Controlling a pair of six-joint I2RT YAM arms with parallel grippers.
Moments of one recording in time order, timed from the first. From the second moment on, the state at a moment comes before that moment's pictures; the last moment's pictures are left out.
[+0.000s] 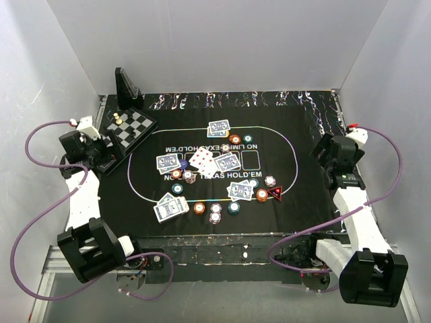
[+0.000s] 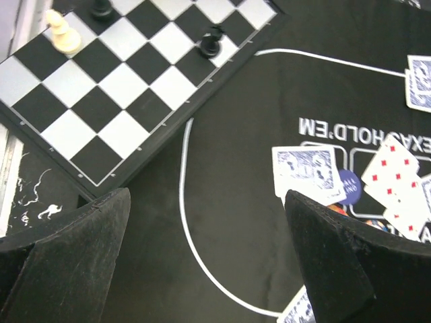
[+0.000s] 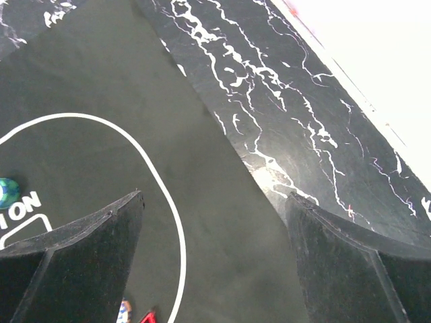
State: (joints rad) left arm 0.40 1.18 0.91 -0.32 0.40 0.01; right arm -0.03 0.97 0.73 -0.27 0.31 0.38
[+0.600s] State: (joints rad) left arm 0.42 1.22 0.44 0.41 0.55 -0.12; right arm -0.04 1.09 0.45 0.26 0.28 0.24
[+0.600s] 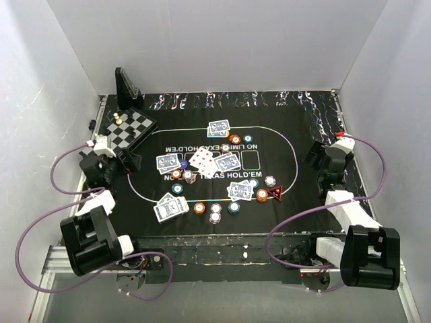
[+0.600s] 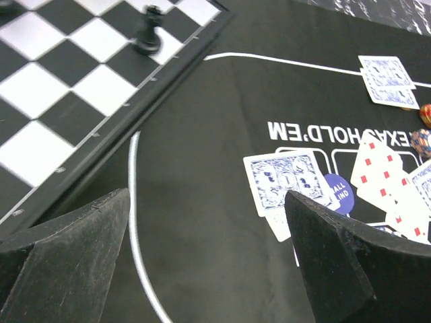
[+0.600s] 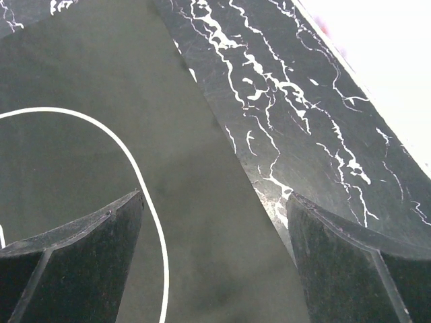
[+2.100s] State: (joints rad) left arm 0.08 1.48 0.27 1.06 0.08 -0.08; right arm -0.04 1.31 0.26 0.78 0.19 0.15
